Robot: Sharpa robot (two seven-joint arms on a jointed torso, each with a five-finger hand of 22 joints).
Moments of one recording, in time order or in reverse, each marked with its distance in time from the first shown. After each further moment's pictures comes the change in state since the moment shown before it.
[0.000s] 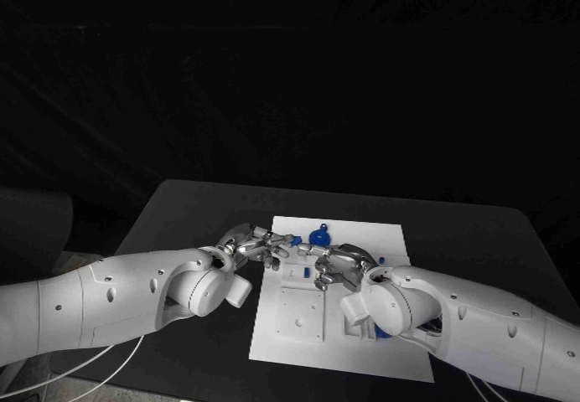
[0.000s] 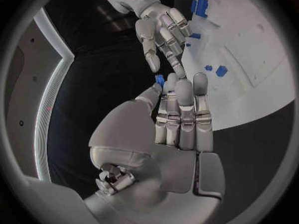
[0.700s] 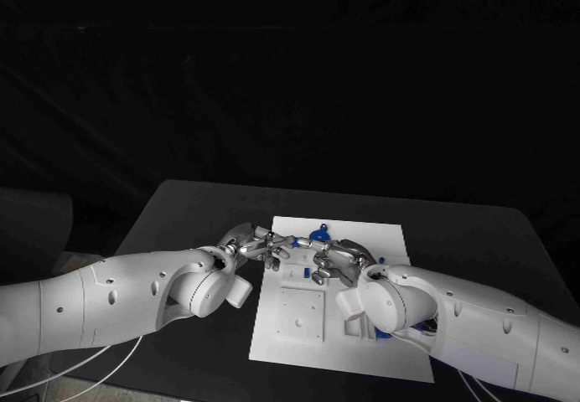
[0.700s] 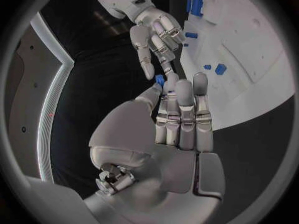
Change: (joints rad) left arm 0.000 0.003 0.000 0.000 -0.051 -0.016 -0.002; left_hand 0.003 0.003 0.000 0.000 0.000 0.002 -0.002 -0.003 0.000 0.000 0.000 0.000 0.000 0.000 0.000 0.004 0.000 0.000 0.000 0.000 0.000 0.000; right arm 0.000 0.017 0.004 -0.008 0.047 -0.029 0.060; right_hand 0.025 0.025 0.045 -0.043 -0.115 0.041 -0.011 0.000 0.000 0.000 0.000 0.004 0.001 0.000 0.000 0.000 0.004 -0.005 0.000 0.000 0.003 0.000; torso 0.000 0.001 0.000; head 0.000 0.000
